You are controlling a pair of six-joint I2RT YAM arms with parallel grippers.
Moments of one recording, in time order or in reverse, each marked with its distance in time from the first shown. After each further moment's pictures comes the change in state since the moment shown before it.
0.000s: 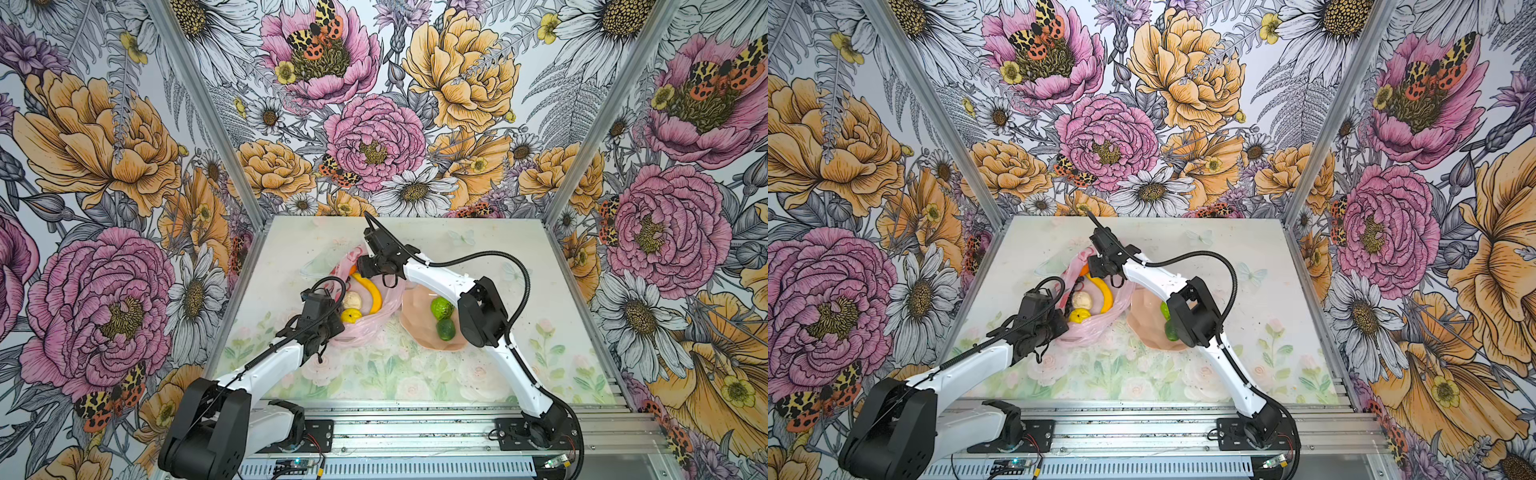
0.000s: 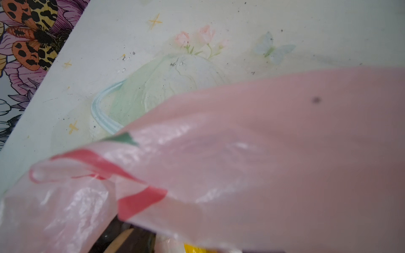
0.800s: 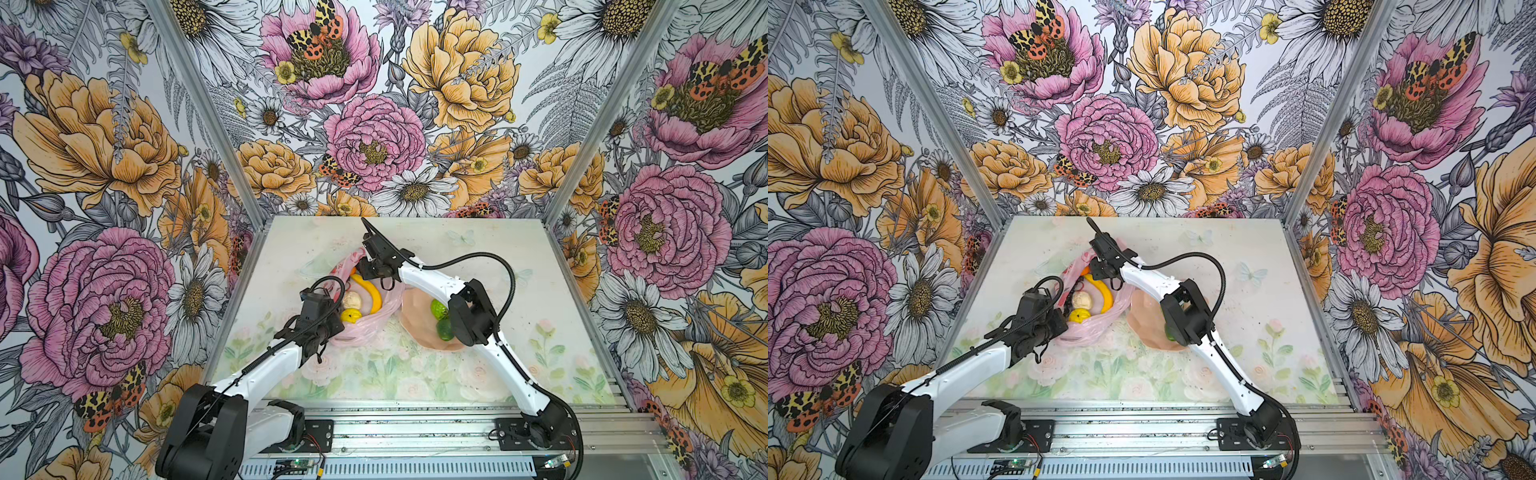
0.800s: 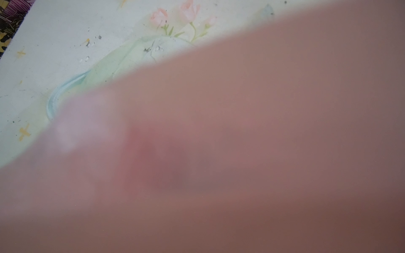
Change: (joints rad) left arm 0.000 -0.028 0.000 -0.005 0.003 0.001; right arm -0.002 0.138 0.123 -0.019 0.023 -0.003
